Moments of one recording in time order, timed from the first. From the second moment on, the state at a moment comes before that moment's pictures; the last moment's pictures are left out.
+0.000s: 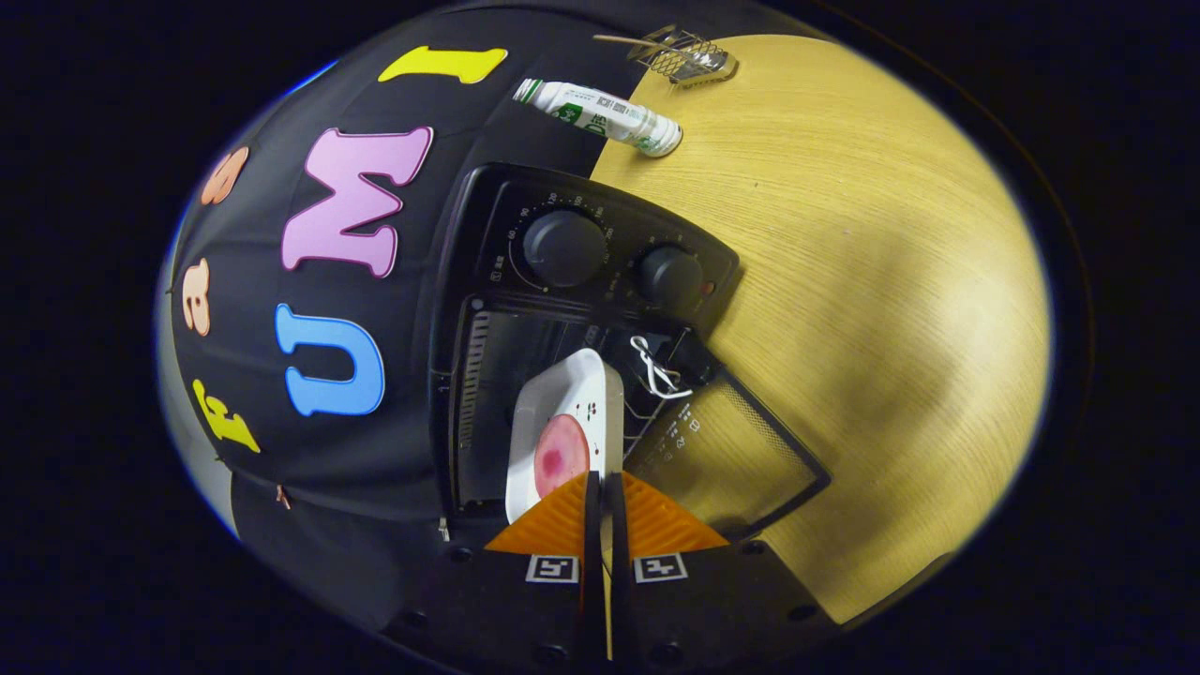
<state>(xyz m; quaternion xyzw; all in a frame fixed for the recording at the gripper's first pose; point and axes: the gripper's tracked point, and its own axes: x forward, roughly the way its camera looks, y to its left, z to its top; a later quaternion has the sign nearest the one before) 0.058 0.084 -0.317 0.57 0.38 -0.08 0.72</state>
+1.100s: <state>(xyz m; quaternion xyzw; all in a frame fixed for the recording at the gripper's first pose) 0.117 0.119 -0.328 0.57 0.32 -0.11 0.75</state>
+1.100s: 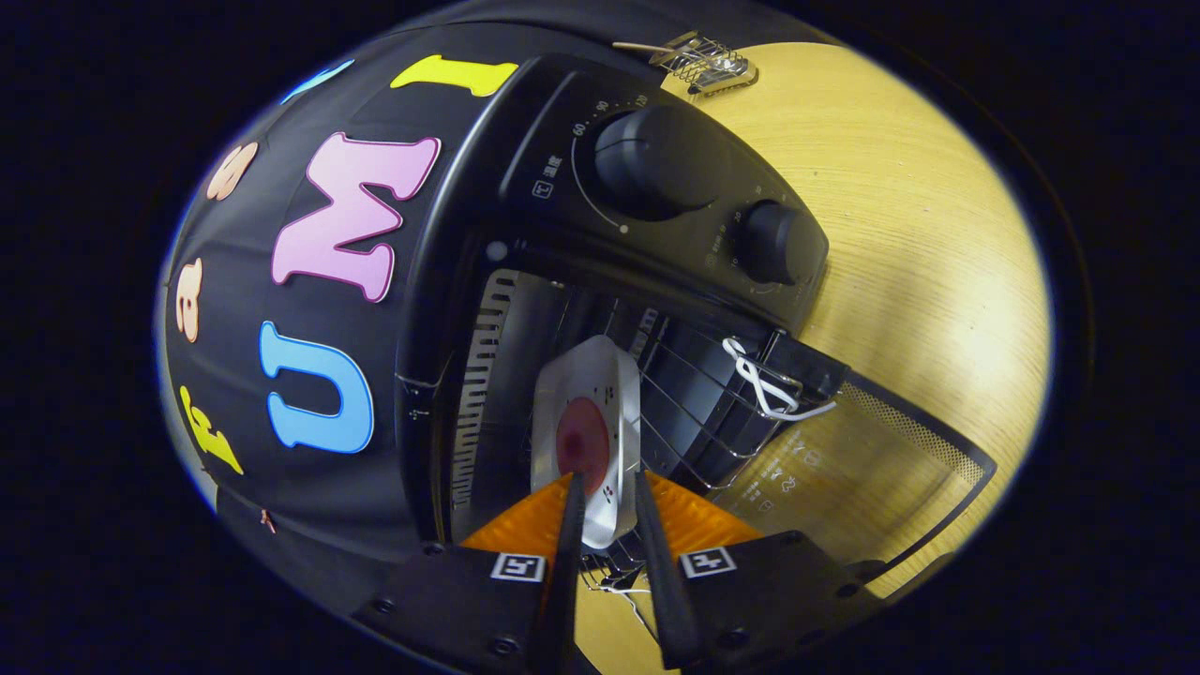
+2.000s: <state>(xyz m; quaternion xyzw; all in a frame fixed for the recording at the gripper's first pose) -0.013 0.134 -0.295 0.20 0.42 0.05 0.88</state>
